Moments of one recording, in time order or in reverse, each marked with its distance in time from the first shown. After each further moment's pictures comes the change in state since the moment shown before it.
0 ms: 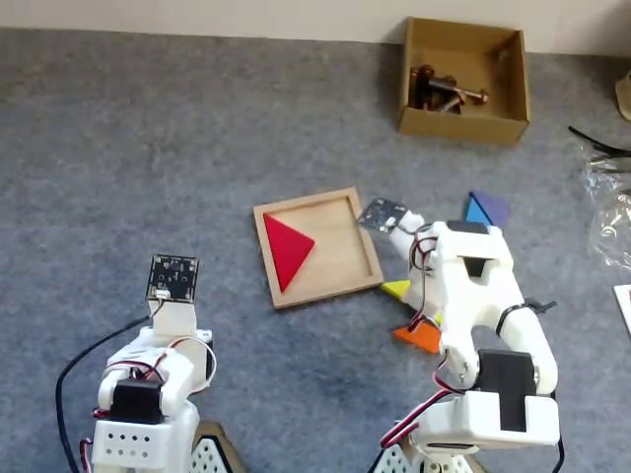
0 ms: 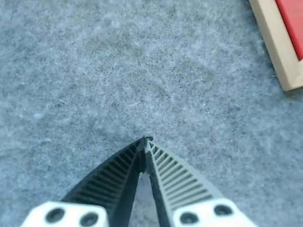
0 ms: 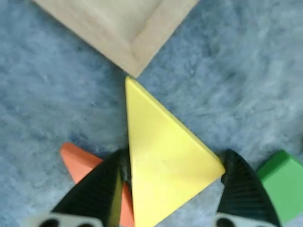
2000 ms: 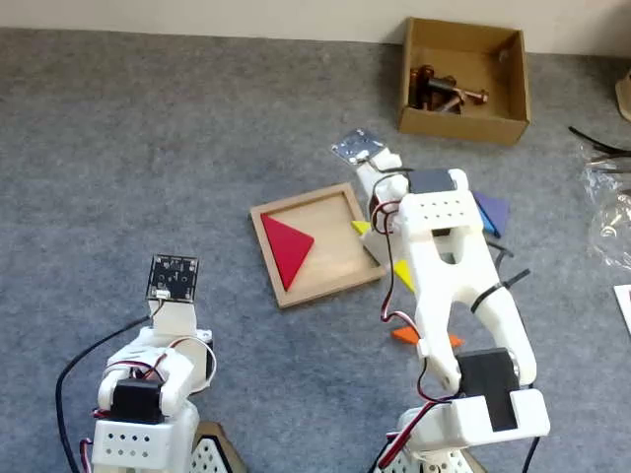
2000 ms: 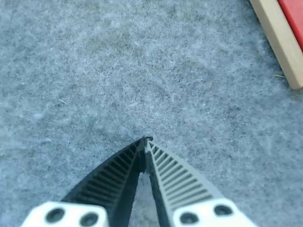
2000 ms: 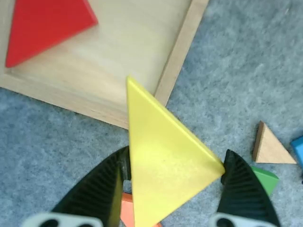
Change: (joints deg) left arm 0.0 0.0 0.0 0.0 0.0; right arm -12.5 0.1 -22.9 14.9 -24.2
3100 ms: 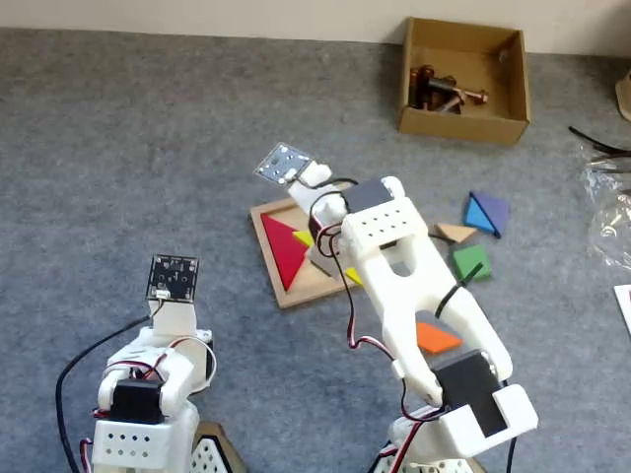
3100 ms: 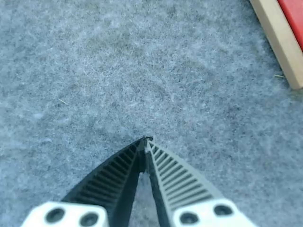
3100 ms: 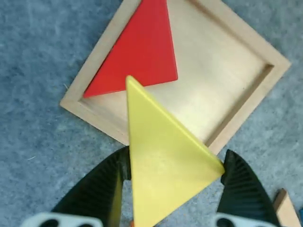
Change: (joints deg) left arm 0.0 0.0 0.0 0.0 0.0; right arm -14.5 0.0 0.0 -3.6 0.0
